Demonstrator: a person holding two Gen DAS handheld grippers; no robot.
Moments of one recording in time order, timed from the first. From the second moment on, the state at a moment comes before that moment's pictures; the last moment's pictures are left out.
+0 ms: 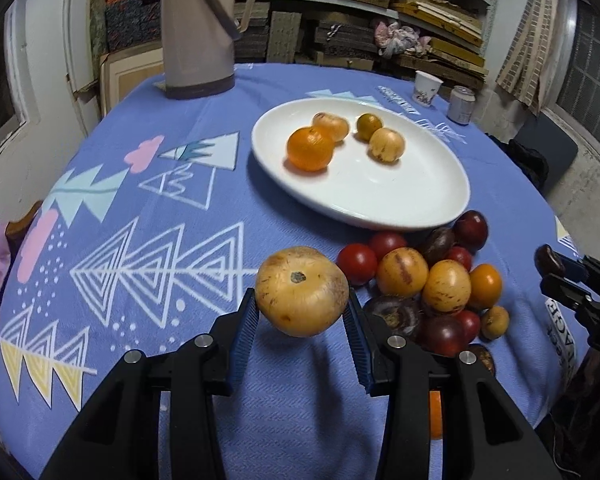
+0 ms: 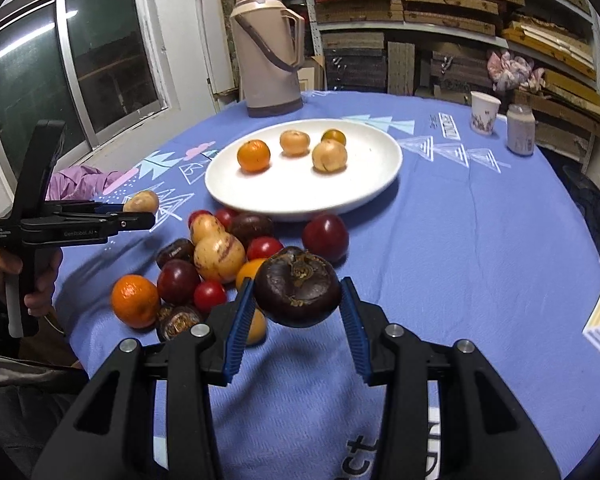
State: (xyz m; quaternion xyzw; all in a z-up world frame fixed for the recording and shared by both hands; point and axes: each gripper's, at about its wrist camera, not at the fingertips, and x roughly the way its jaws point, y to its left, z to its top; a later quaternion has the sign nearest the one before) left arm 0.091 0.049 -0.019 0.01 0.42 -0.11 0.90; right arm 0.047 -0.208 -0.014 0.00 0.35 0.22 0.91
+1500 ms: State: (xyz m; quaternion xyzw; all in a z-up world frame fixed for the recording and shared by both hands) left arm 0.268 -0.045 -0.040 0.04 0.47 -0.18 0.87; right arm 0.259 -0.177 -0.041 -0.01 0.42 0.15 0.89
